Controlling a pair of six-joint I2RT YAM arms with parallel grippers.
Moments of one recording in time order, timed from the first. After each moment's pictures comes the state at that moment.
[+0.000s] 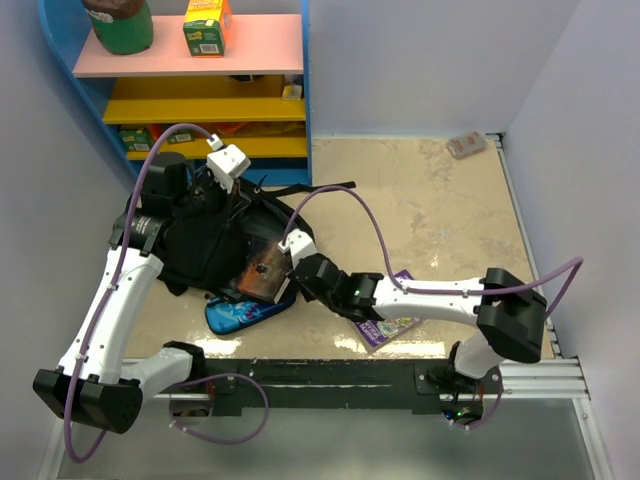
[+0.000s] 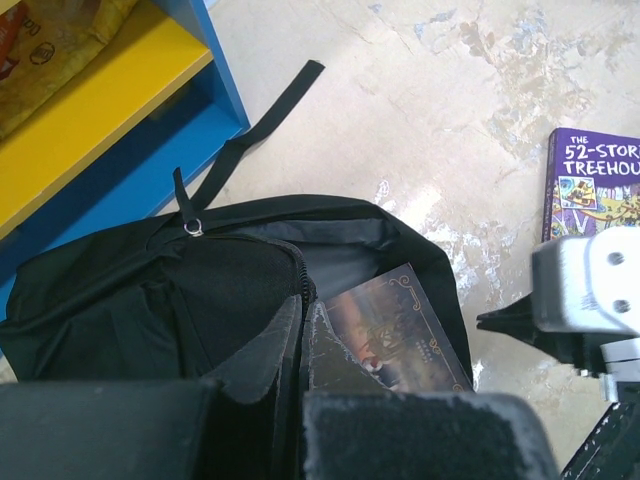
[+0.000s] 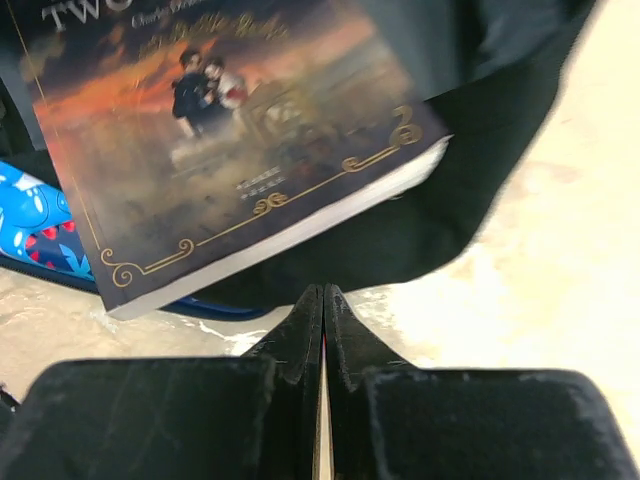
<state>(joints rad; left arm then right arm) -0.22 1.09 1.25 -0.64 0.49 0.29 1.19 1.55 0.96 -0.04 0.46 0.25</state>
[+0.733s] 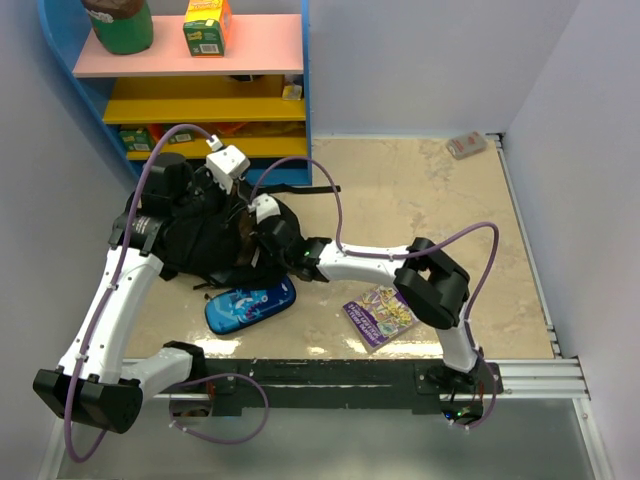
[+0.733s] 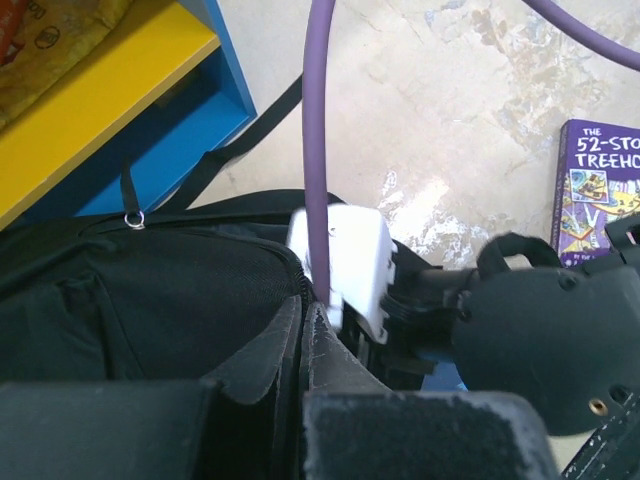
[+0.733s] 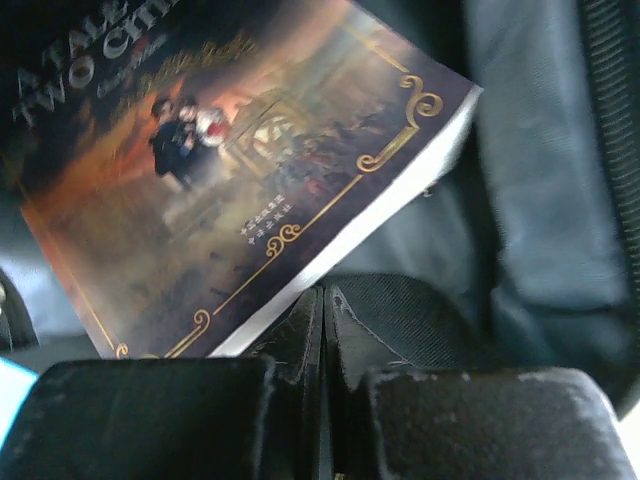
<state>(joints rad) -0.22 1.09 1.25 -0.66 0.48 0.30 1.07 2.00 1.41 0.00 0.37 0.30</state>
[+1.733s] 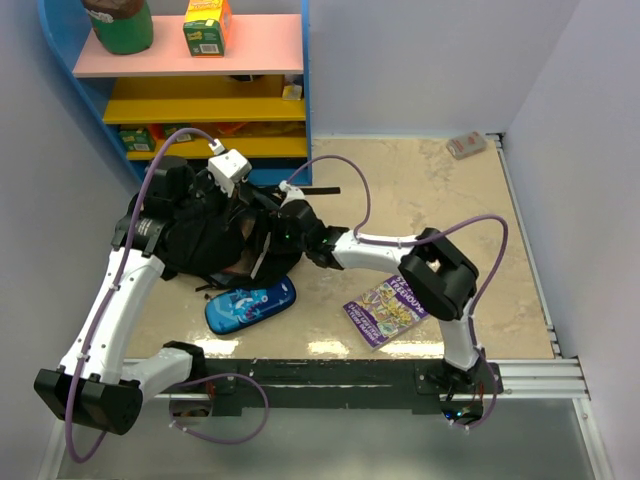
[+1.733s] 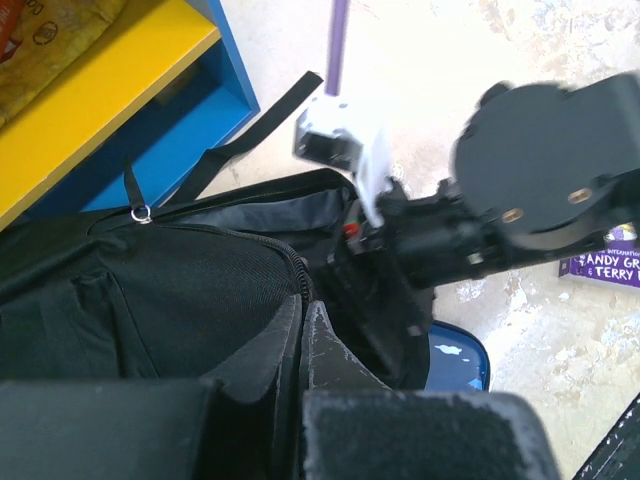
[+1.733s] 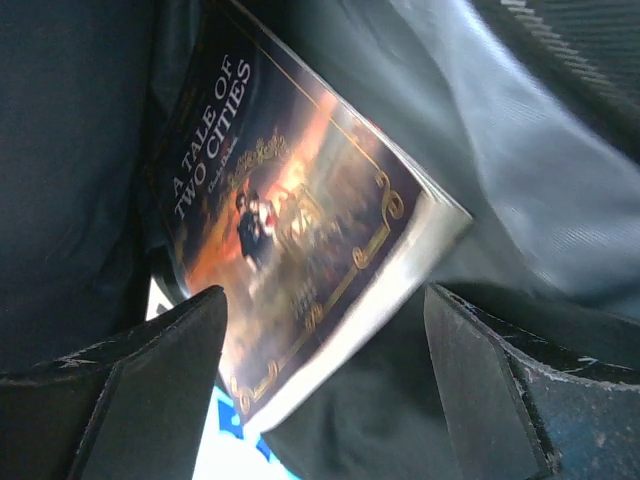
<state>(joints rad) -0.21 1.09 1.21 -0.63 0.47 0.33 0.92 1.97 1.31 0.17 0.03 0.76</state>
